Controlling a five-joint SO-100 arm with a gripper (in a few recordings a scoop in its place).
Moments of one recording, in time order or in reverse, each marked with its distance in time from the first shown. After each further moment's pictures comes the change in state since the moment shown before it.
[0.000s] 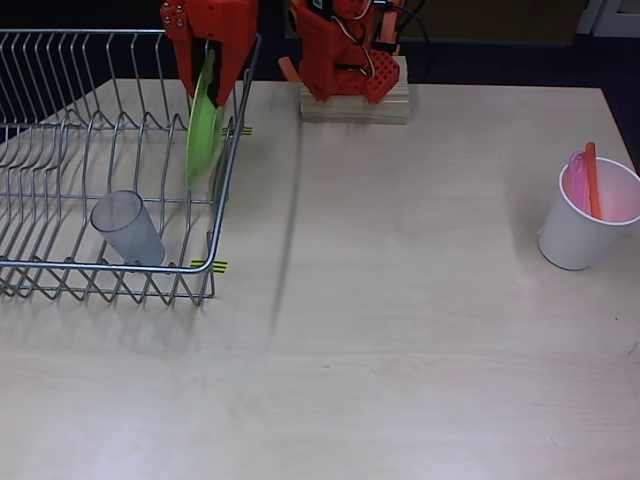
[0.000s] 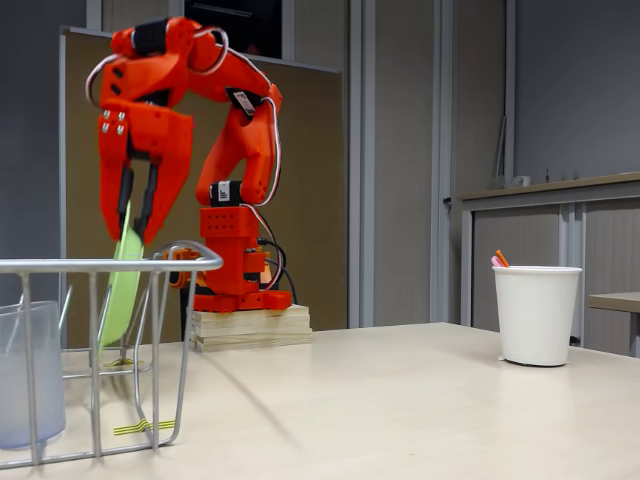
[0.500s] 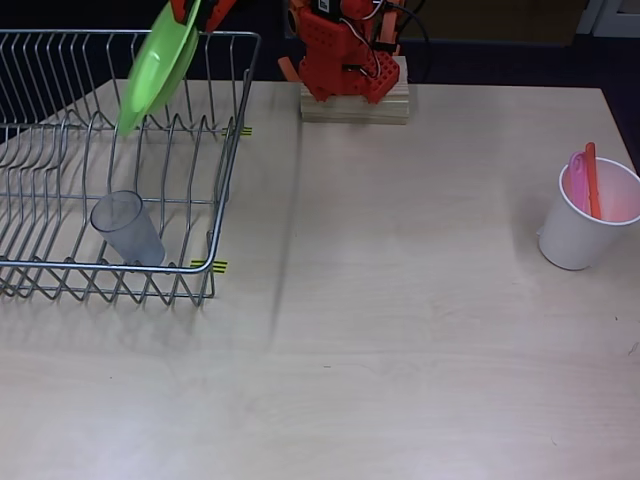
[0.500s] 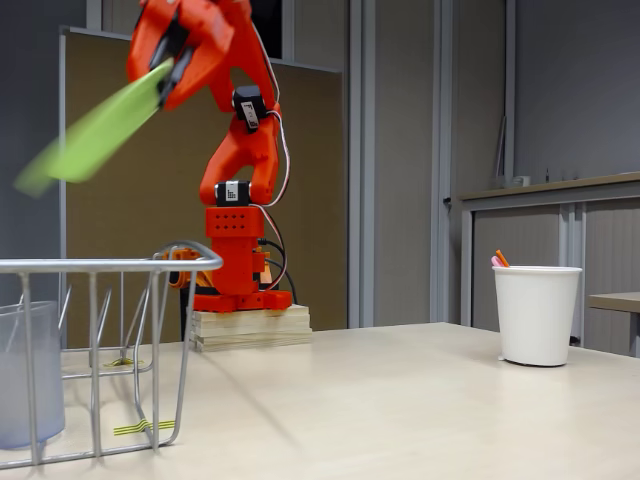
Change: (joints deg) arm -14.0 8.5 -25.0 9.1 -6.9
